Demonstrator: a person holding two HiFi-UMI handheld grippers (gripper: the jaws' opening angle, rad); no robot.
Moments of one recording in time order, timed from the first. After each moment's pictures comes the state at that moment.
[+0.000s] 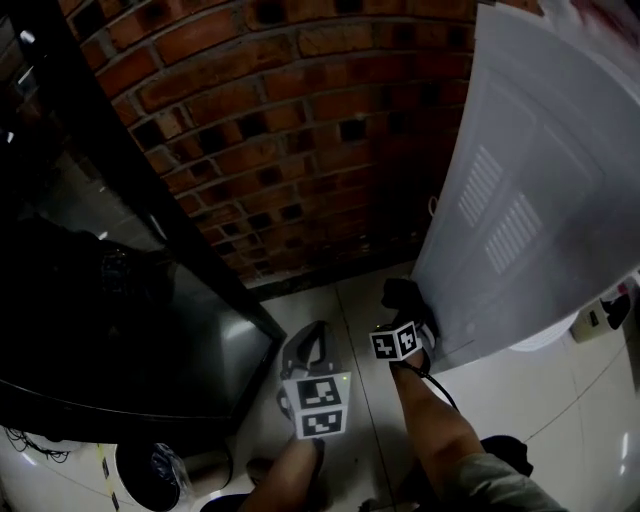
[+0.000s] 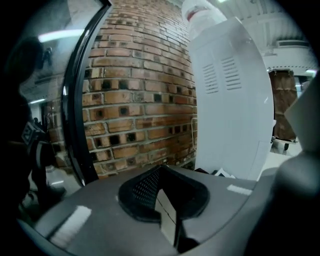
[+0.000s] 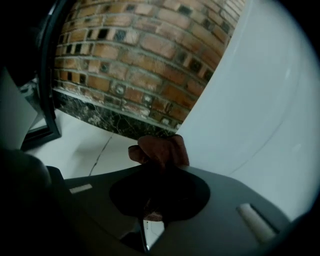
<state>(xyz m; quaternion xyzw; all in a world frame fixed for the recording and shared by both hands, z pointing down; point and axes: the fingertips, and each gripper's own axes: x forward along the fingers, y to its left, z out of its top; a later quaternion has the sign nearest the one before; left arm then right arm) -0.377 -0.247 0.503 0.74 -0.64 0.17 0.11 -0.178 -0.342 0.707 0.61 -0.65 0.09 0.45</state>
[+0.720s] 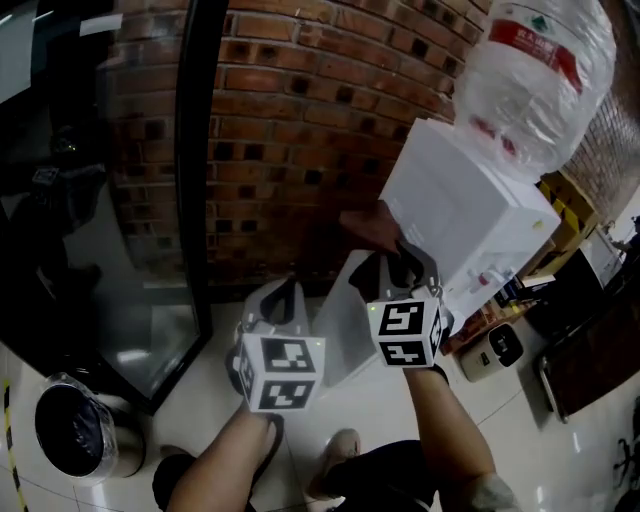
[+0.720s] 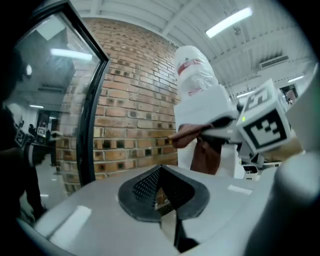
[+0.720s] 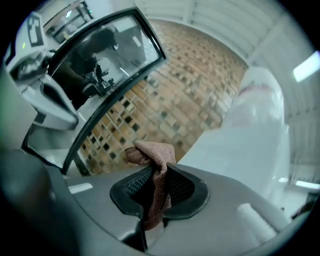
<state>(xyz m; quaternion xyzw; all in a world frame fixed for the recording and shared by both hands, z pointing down) -0.351 -0.168 0.292 0.78 -0.62 0.06 0.03 -0.215 -0.226 0.227 0.58 -0.72 -0.27 0.27</state>
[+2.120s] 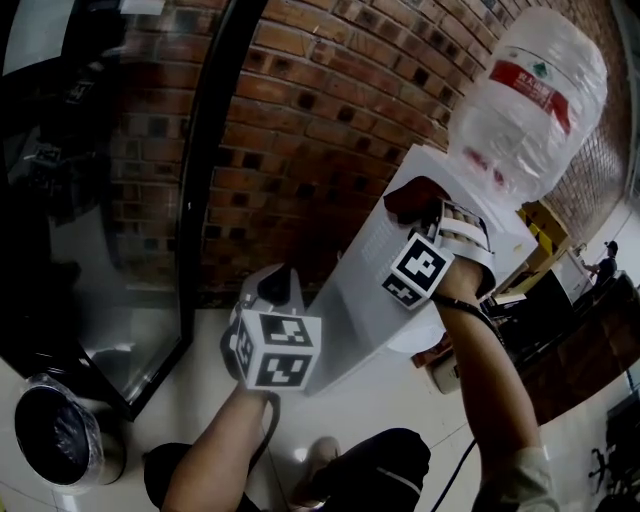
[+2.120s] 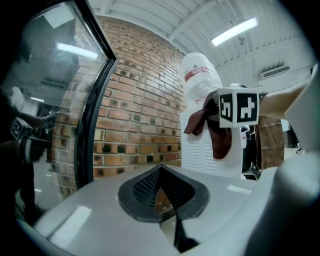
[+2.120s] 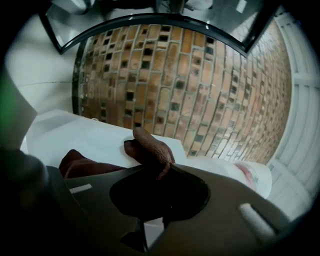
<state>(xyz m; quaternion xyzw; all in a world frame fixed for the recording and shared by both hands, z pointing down) -0.370 -0.191 0.271 0.79 -0.61 0.02 0.04 -0.169 -0.287 0.133 0.51 -0.35 -0.47 0.62</state>
